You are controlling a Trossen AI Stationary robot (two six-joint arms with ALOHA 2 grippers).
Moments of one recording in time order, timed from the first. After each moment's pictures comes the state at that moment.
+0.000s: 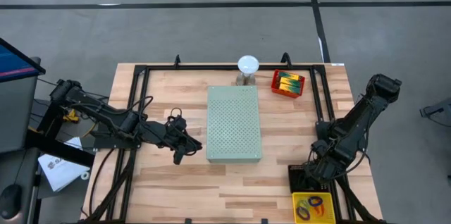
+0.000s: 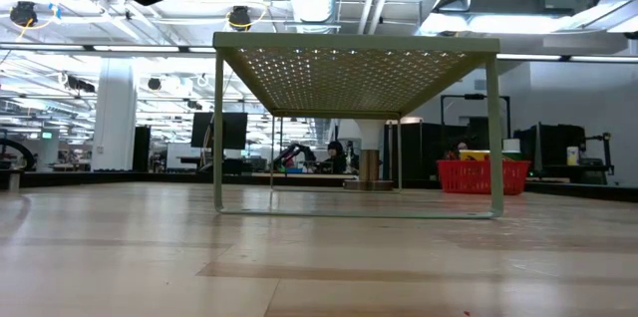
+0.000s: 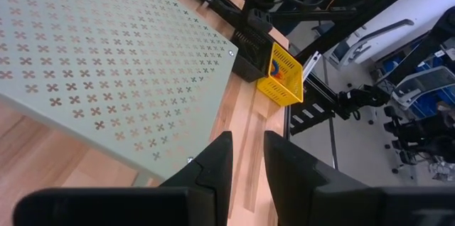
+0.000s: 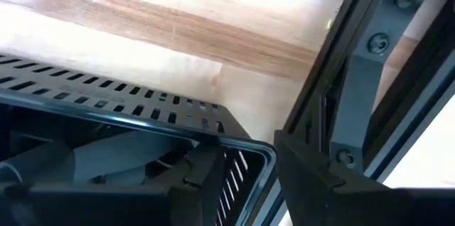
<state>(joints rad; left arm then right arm) -0.42 1.08 0.80 -0.15 -0.30 -0.85 0.97 1.20 0.61 -0.95 -0.16 2.24</state>
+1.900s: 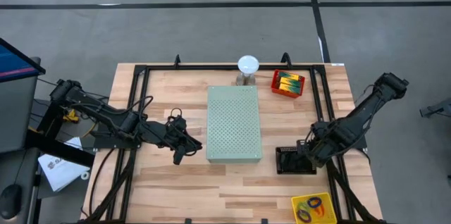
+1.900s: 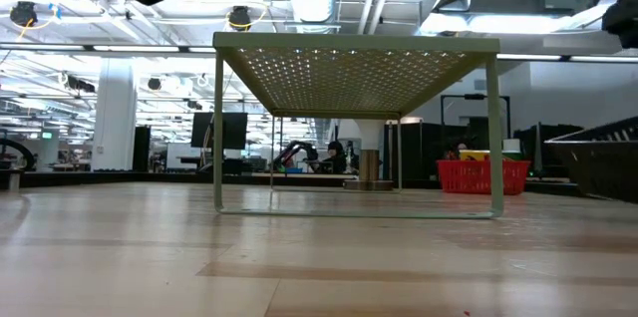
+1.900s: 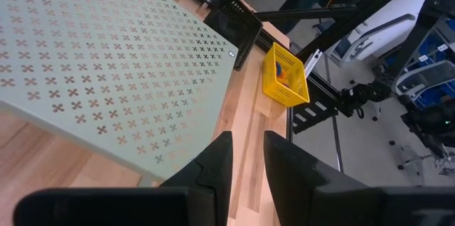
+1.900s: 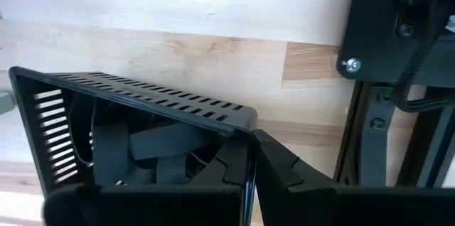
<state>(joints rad) -0.42 1.08 0.80 -0.15 -0.30 -0.82 0.74 1.04 0.75 -1.23 0.10 2.23</state>
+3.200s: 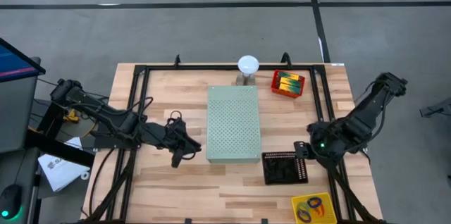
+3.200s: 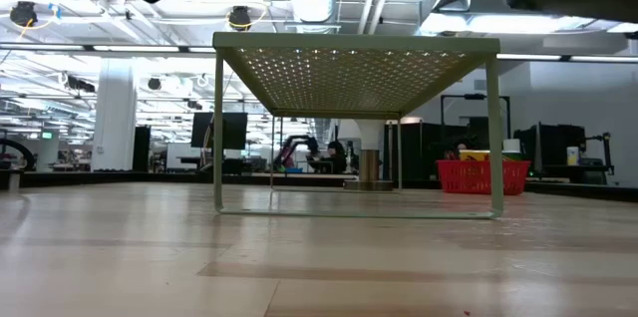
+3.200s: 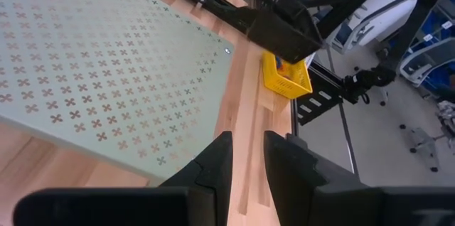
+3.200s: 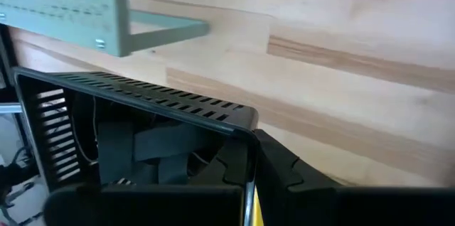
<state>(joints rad) -0.43 1.08 0.80 -0.15 -0.30 -0.73 0.80 1.04 1.00 -1.11 0.28 2.18</state>
